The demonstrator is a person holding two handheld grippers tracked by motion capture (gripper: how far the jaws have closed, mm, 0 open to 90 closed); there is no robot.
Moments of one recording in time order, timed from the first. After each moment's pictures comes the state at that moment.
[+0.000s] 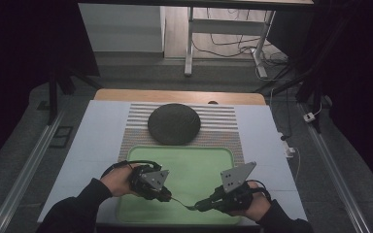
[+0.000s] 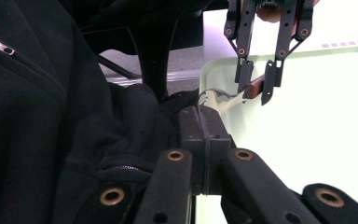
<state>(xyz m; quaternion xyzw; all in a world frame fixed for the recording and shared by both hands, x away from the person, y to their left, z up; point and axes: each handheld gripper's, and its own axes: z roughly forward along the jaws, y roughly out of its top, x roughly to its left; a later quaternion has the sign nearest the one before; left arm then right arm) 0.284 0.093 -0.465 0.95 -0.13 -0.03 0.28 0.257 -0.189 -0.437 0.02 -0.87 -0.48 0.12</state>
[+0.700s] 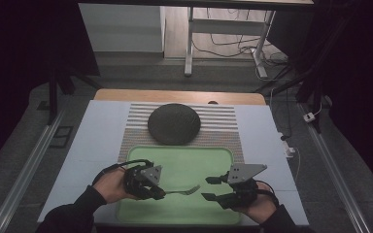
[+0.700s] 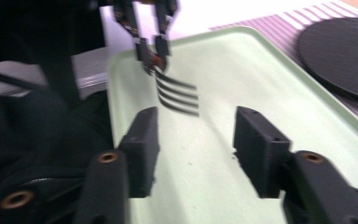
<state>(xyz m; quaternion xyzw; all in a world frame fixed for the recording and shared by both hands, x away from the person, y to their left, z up) 0.277 0.110 -0.464 0.96 0.05 -0.03 0.26 0.257 -0.206 -0.439 -0.14 -0.87 -0.46 -0.05</state>
